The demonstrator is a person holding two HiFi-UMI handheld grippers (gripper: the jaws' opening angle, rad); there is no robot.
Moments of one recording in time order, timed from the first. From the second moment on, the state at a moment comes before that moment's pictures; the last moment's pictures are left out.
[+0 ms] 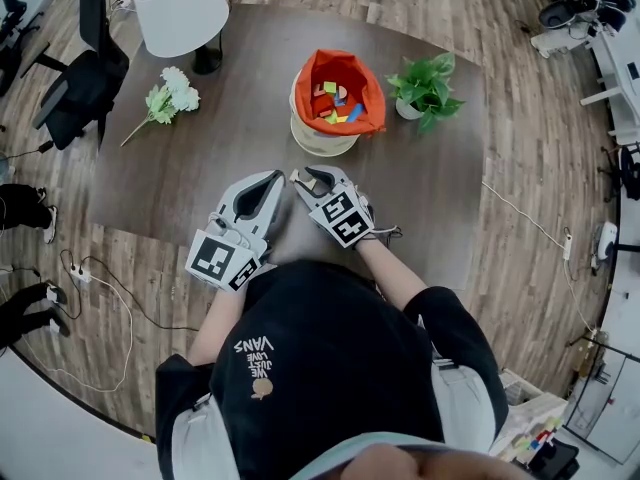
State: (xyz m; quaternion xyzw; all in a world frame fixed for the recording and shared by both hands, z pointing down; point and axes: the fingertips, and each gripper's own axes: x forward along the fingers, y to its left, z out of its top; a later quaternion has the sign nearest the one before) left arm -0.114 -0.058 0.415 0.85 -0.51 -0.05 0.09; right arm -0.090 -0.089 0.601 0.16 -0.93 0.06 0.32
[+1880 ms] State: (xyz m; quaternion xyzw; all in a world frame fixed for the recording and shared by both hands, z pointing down) left arm -0.117 -0.058 0.419 0.85 -0.52 -0.04 0.09; right arm -0.087 -0.083 0.683 0.09 -0.88 0.03 0.46
